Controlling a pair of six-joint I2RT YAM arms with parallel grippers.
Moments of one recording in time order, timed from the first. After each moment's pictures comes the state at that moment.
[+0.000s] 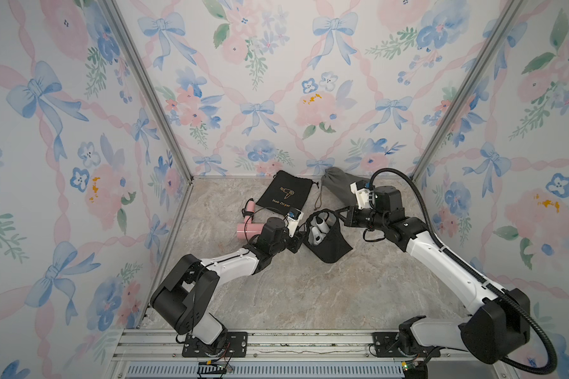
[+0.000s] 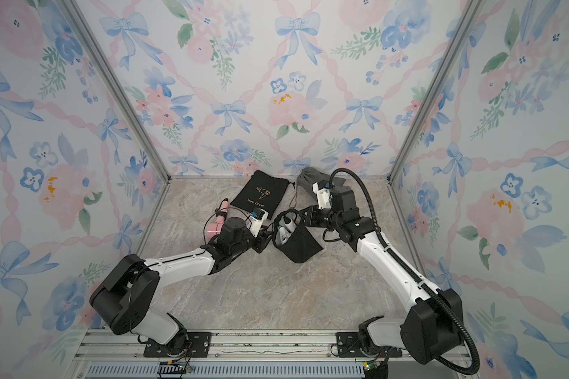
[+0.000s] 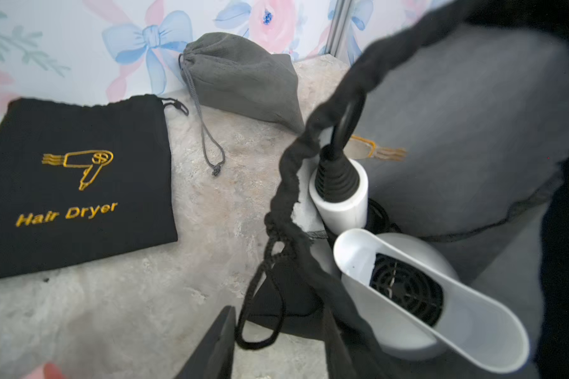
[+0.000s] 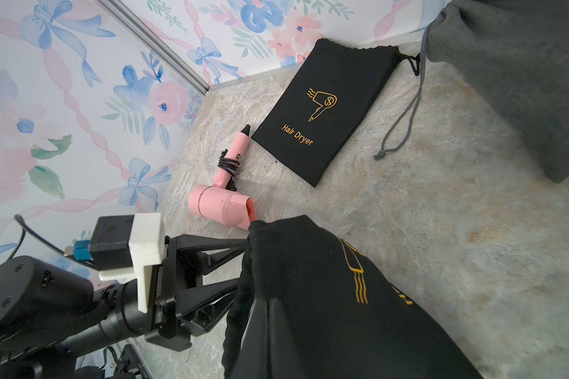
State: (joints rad) left arm -0.63 1.56 0.75 0.37 0.14 -0.04; right arm 0.38 1.48 1.26 -0.34 -0.40 0.46
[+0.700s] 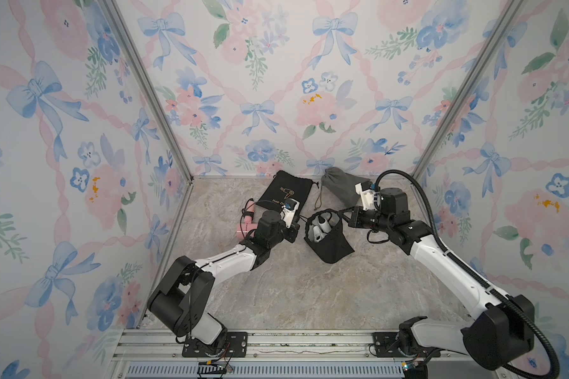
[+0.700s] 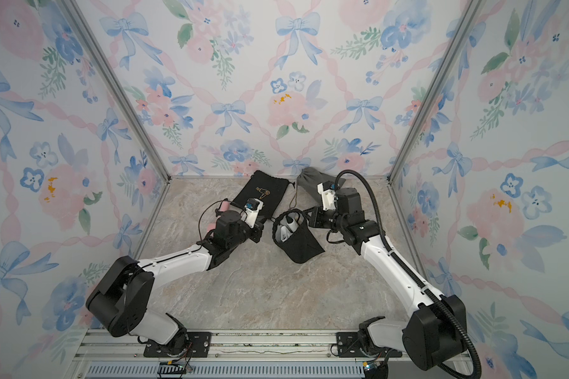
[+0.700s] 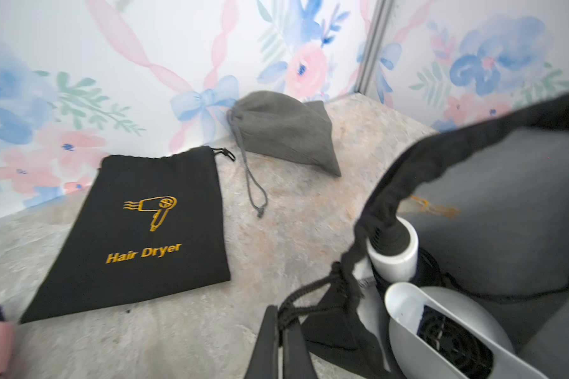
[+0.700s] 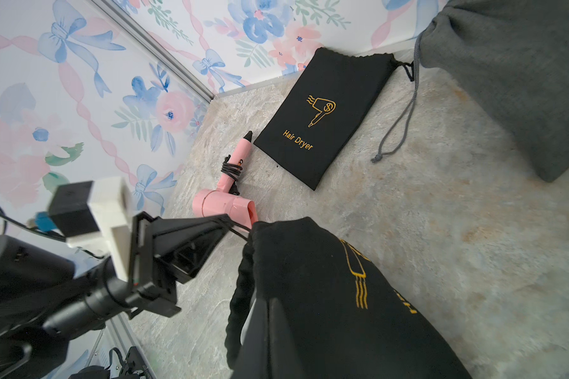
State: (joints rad) left arm -0.58 1.48 0.80 0.37 0.02 -0.03; right arm 0.34 1.44 1.22 -0.31 -0.43 0.46
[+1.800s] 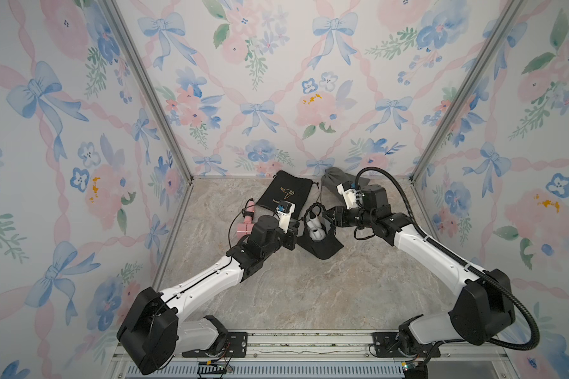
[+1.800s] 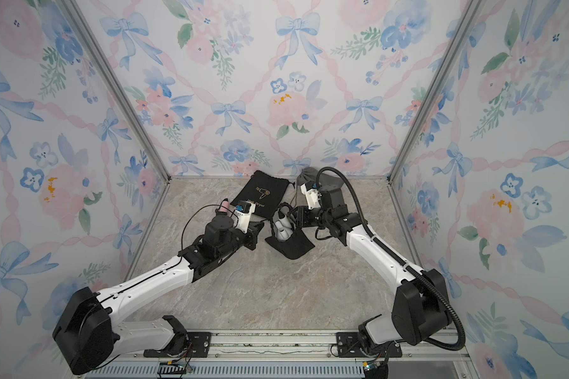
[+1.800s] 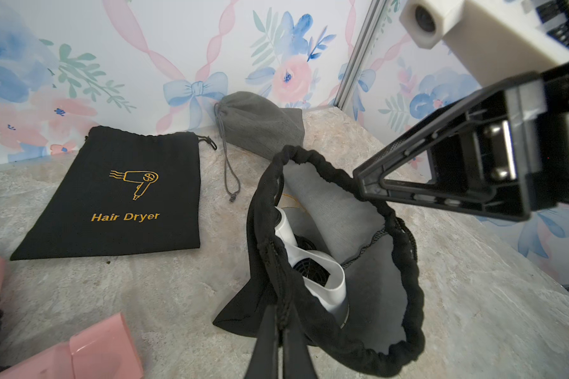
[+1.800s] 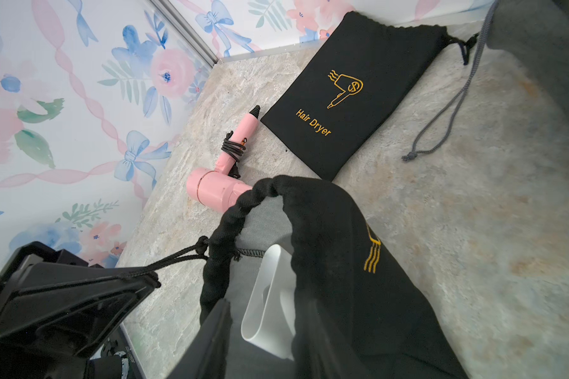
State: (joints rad) left arm -0.68 1.25 0.79 0.11 0.00 -0.21; right arm 0.43 1.60 1.31 -0.30 -0.42 0.38
